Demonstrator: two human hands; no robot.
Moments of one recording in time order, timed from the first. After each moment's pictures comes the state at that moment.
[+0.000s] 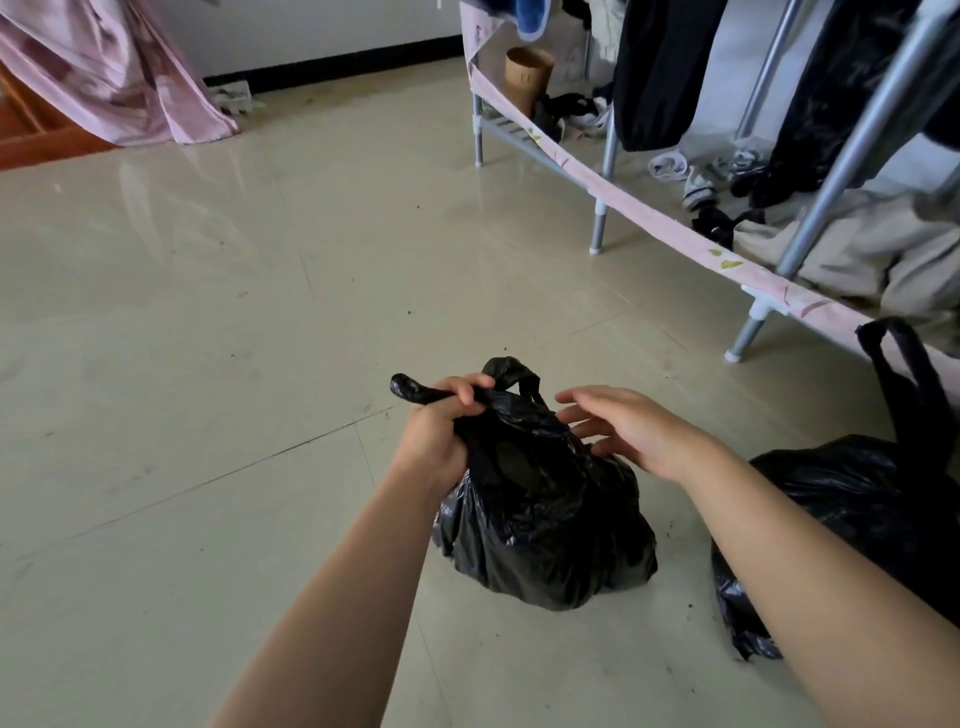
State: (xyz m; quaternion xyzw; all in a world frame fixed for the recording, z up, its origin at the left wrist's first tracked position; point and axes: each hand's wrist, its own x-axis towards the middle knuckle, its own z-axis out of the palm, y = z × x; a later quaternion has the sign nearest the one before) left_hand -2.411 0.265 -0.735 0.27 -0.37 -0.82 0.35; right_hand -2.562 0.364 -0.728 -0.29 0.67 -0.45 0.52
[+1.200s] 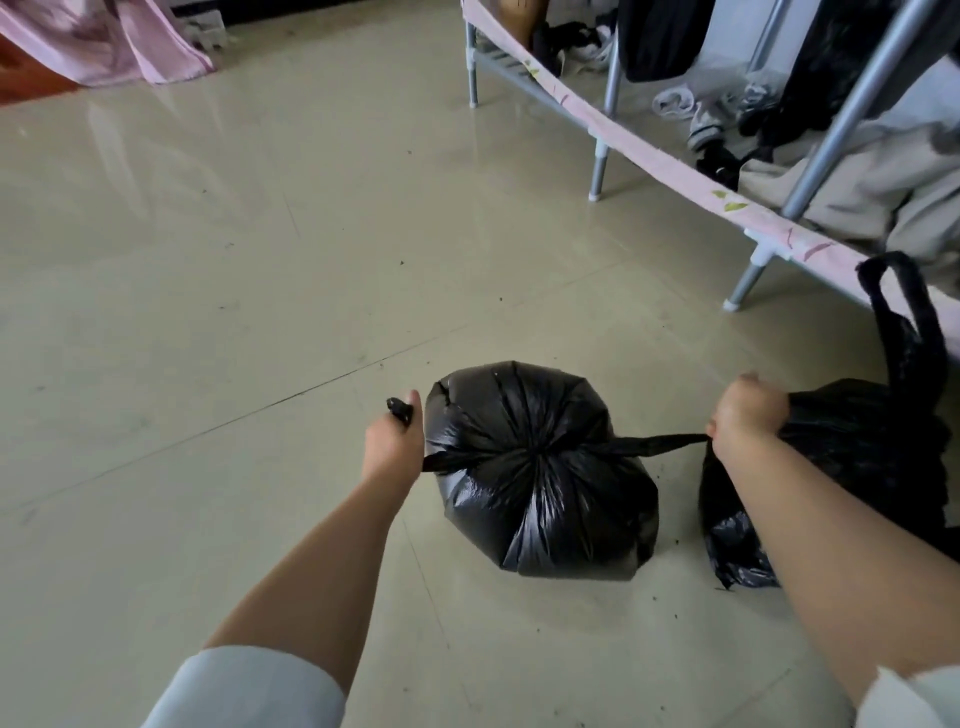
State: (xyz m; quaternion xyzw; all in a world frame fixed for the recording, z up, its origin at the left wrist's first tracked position) left_hand -2.359 0.264 -0.808 0.62 -0.65 -0.40 0.19; right_hand -2.625 0.418 -0.803 0.14 0.79 -0.58 0.14
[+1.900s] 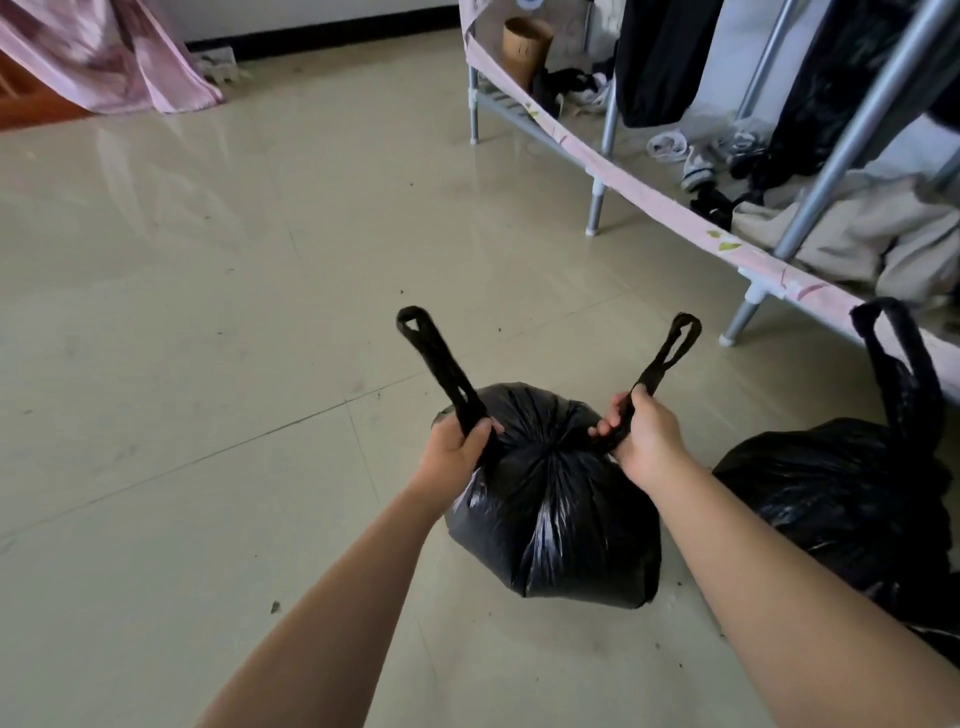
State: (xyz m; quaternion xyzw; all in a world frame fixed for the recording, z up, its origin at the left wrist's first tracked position) left_hand -2.397 0.280 -0.788 0.39 -0.68 -0.58 0.21; right_hand -2.565 0.359 -0.790 0.07 0.55 -0.74 0.39
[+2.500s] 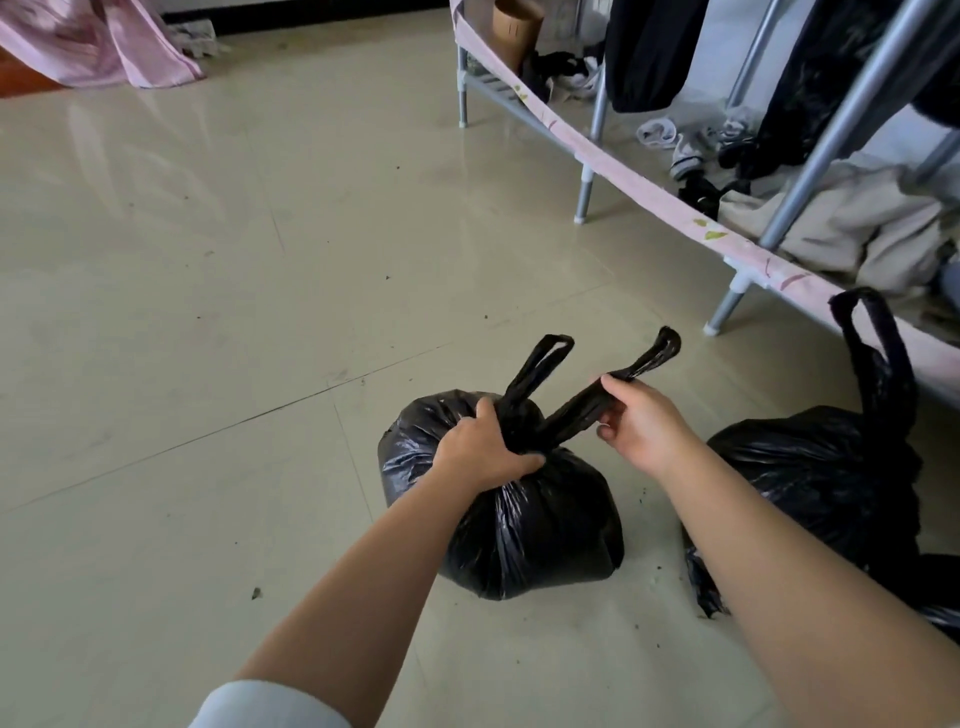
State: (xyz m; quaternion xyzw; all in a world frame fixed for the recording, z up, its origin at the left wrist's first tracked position) left_hand -2.432 0.295 -0.792 0.45 -0.84 -0.30 -0.05; right_hand -2.576 0.383 -0.773 -0.03 0.61 -0.64 0.46
